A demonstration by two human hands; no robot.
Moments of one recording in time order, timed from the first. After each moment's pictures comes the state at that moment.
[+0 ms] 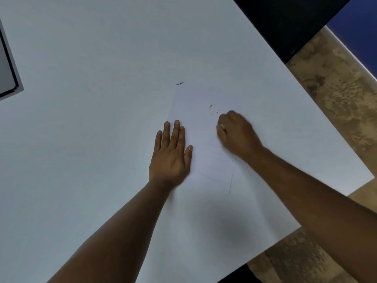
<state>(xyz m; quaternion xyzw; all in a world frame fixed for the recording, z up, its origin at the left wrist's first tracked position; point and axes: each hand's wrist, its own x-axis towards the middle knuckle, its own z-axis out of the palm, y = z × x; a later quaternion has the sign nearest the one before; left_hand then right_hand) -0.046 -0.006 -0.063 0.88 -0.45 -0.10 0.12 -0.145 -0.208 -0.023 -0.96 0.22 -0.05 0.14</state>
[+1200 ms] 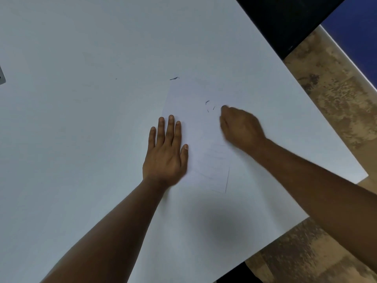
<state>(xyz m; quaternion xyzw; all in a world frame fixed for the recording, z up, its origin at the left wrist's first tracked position) -0.048 -0.006 -0.065 0.87 -0.47 -0.09 0.11 -0.152 -0.222 -0.025 -0.98 0.19 -0.10 0.05</state>
